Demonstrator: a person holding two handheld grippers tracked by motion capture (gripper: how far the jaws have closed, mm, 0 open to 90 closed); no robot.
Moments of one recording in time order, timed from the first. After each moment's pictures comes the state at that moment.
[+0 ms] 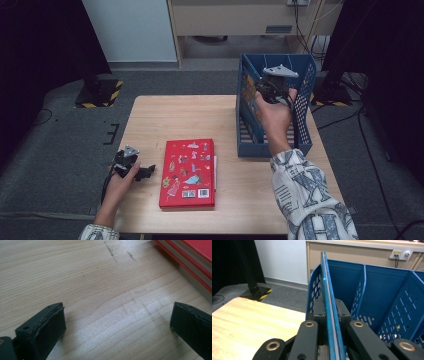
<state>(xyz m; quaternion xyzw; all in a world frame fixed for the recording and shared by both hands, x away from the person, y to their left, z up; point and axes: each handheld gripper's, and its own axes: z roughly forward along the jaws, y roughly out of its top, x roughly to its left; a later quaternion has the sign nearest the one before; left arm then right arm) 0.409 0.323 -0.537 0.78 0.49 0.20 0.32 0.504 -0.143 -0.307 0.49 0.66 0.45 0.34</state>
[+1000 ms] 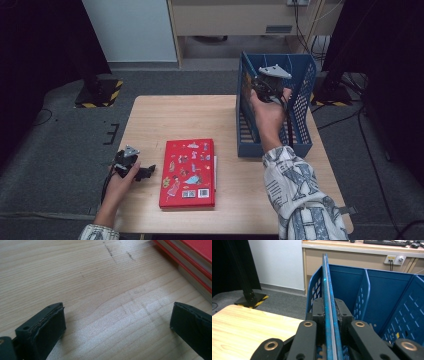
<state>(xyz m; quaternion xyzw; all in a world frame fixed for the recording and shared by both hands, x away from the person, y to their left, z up) 0.409 0.323 -0.537 0.78 0.49 0.20 0.32 0.515 -0.131 -0.317 0.49 0.64 0.46 0.36</state>
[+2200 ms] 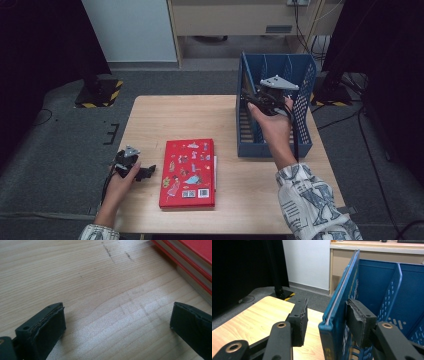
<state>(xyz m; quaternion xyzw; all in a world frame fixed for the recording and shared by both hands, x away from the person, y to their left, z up) 0.409 0.322 -0.537 0.79 0.49 0.20 0.32 0.478 -0.137 -0.321 0.43 0.68 0.51 0.30</state>
